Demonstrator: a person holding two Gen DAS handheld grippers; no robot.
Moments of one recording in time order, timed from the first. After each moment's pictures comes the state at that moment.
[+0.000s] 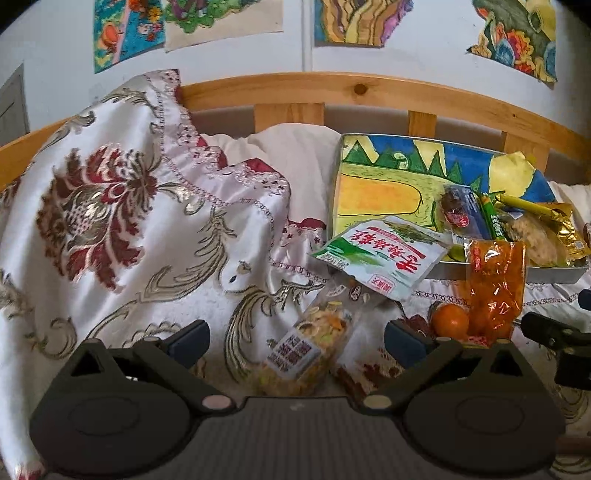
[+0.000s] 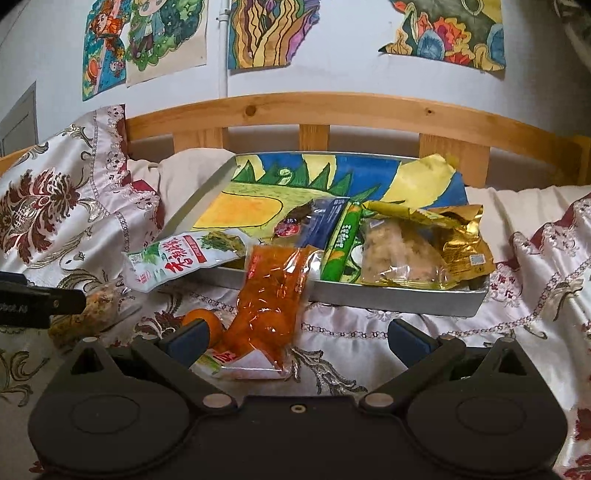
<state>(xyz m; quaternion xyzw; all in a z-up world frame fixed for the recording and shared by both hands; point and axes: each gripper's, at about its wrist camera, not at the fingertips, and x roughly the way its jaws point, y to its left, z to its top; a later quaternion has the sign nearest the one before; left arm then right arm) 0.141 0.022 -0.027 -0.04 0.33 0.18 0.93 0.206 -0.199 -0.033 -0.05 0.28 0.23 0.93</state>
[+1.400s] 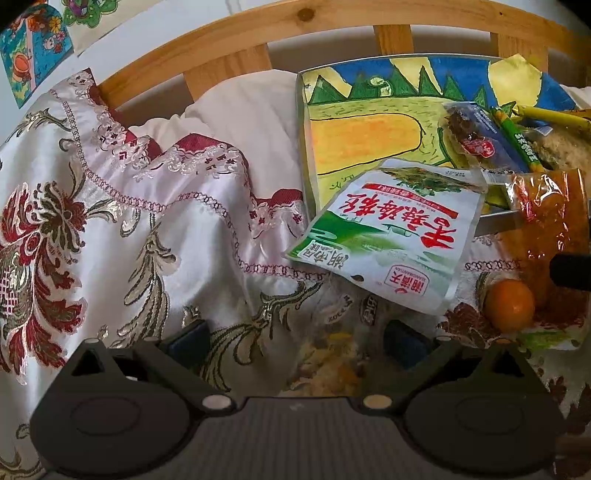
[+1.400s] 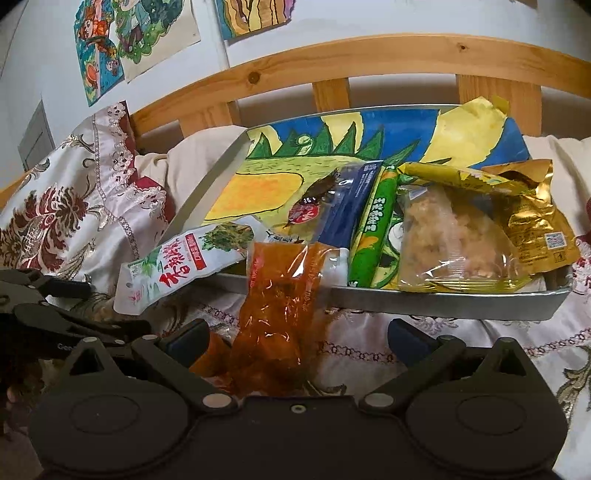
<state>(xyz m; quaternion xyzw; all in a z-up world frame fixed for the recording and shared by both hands) 0.224 0.033 -0.064 0.07 0.42 0.15 0.89 0.275 -0.190 -0.055 0.02 0.35 0.30 0.89</state>
